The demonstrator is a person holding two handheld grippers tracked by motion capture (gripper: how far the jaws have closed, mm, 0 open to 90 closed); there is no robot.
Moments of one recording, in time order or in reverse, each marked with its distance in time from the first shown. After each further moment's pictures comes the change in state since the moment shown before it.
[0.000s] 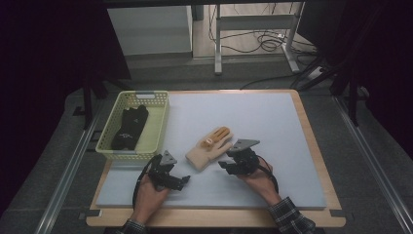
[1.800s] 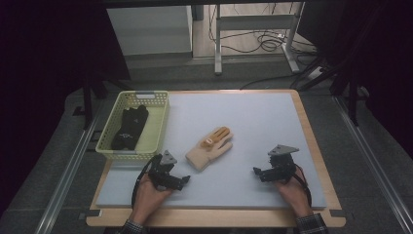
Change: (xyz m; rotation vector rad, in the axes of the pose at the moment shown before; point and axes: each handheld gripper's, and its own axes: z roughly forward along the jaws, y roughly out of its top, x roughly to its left) left arm 0.000 0.001 0.000 0.006 -0.003 -0.002; right arm -0.056 -0.076 -0.056 0.068 -0.205 0.143
